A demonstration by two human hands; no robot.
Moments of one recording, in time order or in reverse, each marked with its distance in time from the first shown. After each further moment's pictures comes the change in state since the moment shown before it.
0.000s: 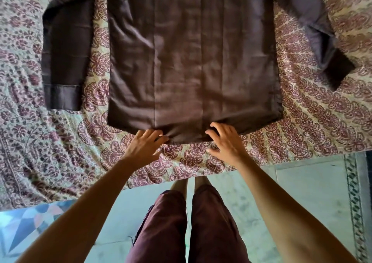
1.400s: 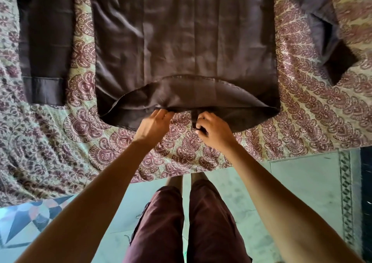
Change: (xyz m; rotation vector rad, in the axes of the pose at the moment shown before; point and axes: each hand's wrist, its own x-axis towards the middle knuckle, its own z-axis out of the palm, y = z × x) left_hand 0.068 0.028 -0.024 -0.194 0.122 -0.186; right_hand 0.032 -0.001 -0.012 0.341 0.017 0.038
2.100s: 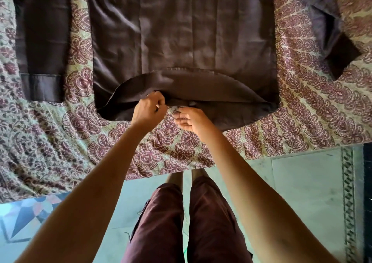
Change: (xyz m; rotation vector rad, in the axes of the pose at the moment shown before) left_hand 0.020 -0.008 -0.014 -0.481 0.120 -0.309; right_hand 0.052 -0.055 -0.008 1.435 -0.196 1.029
